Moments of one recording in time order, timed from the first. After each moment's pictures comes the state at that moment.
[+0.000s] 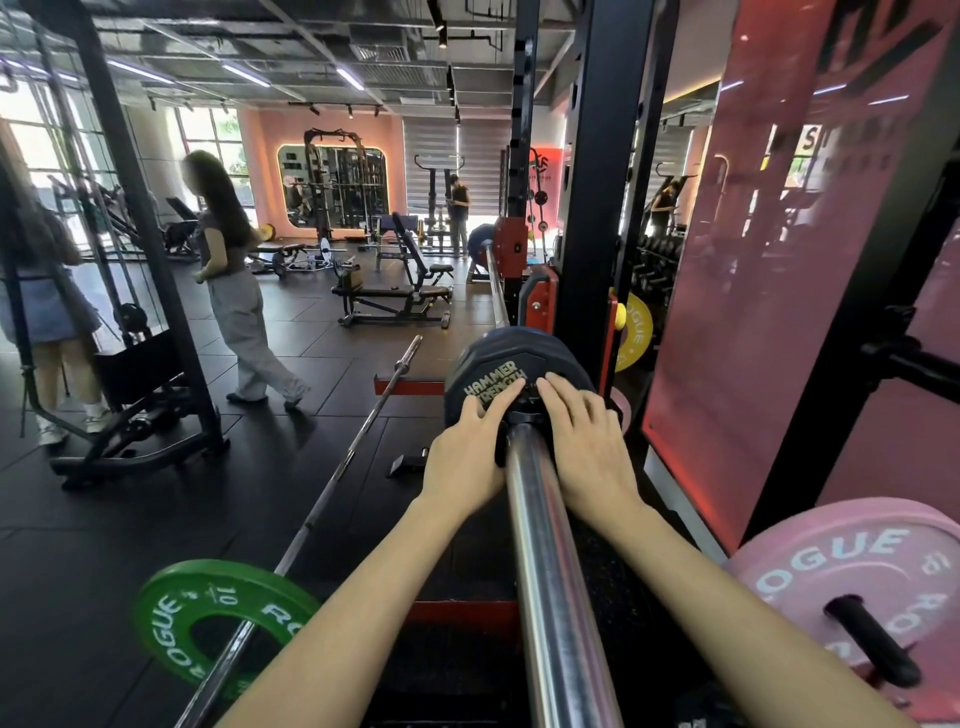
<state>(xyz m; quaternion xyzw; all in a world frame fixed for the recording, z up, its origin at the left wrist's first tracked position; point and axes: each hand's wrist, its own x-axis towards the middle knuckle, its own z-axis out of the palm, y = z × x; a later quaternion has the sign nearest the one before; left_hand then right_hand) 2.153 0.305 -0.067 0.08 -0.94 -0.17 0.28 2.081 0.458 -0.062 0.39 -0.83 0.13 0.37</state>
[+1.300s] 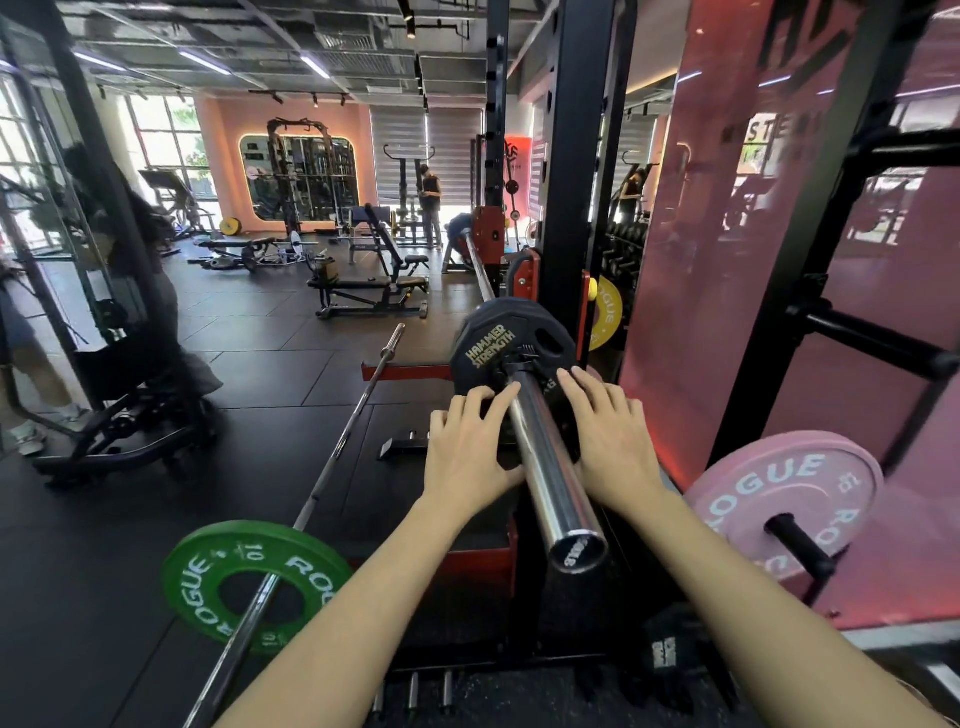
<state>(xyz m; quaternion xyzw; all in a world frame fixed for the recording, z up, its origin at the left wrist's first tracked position) 2.256 0.342 -0.078 0.07 -0.94 -0.03 0.34 2.177 0.519 -0.057 0.34 -0.88 0.08 0.32</state>
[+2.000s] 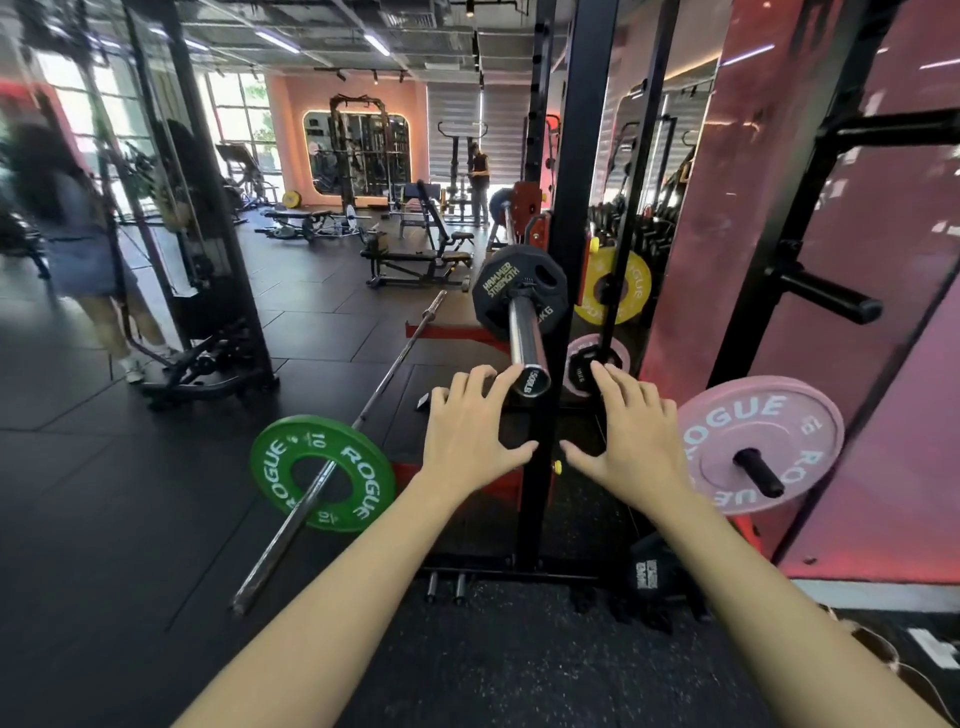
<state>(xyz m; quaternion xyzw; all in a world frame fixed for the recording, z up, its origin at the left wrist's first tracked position) 2.459 0.469 -0.080 0.11 -0.93 0.02 0.35 2.362 0.663 -0.072 0.34 -0.88 0.10 0.32</state>
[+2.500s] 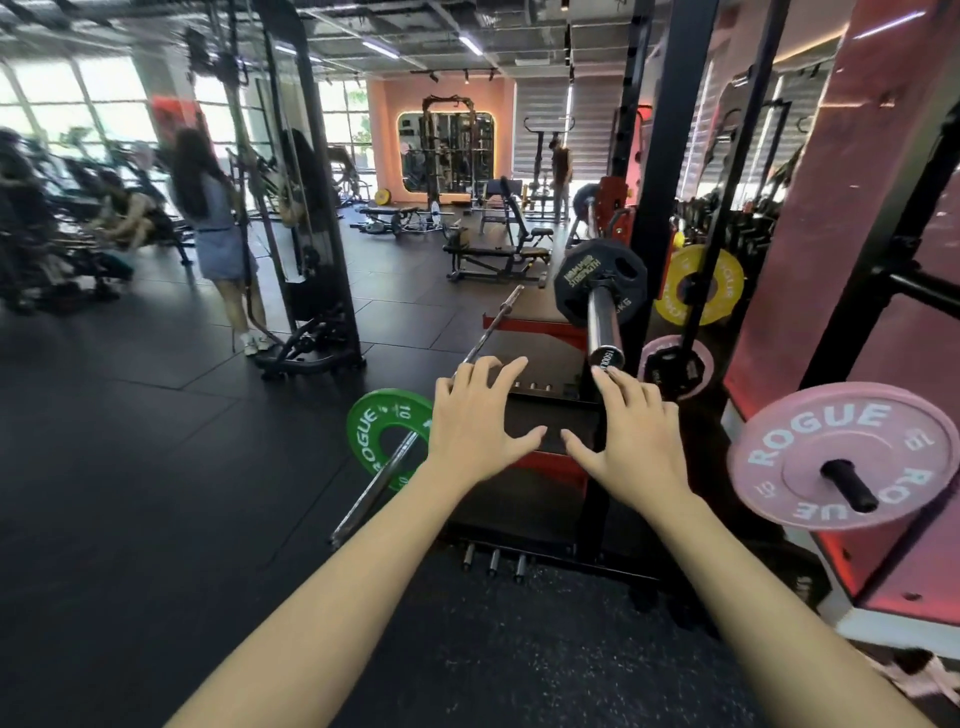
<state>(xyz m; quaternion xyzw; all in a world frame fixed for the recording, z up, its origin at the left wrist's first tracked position) 2.573 0.462 -0.066 0.19 -0.91 0.07 0.35 2.461 0.634 -0.065 0.40 -0.86 0.15 0.29</state>
